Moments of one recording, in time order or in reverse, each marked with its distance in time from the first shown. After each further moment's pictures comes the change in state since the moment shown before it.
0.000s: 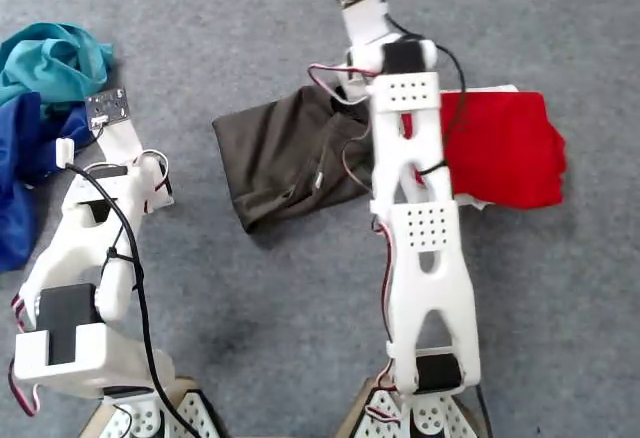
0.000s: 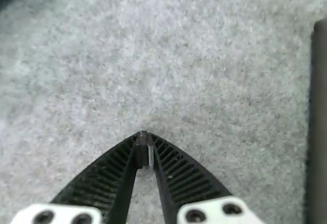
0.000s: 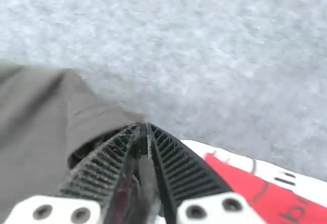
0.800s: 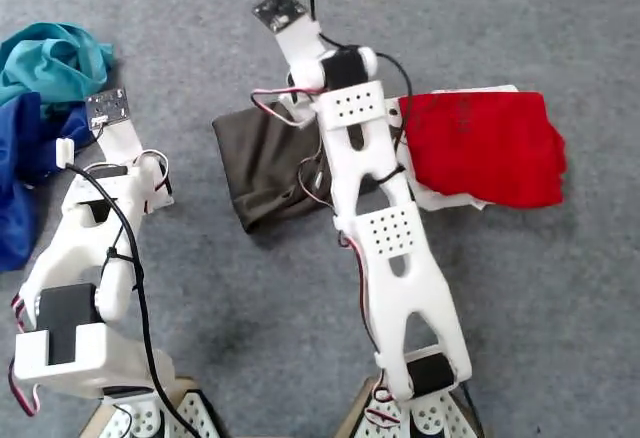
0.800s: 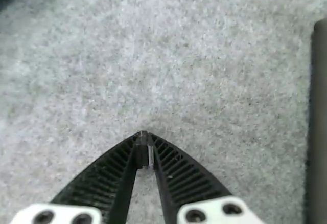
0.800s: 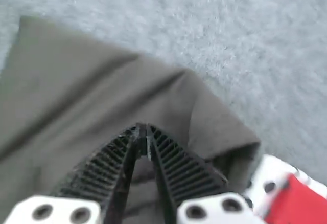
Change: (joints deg) left arm 0.0 0.0 0.0 0.0 0.0; right arm -11.3 6.2 -5.9 6.2 -0.1
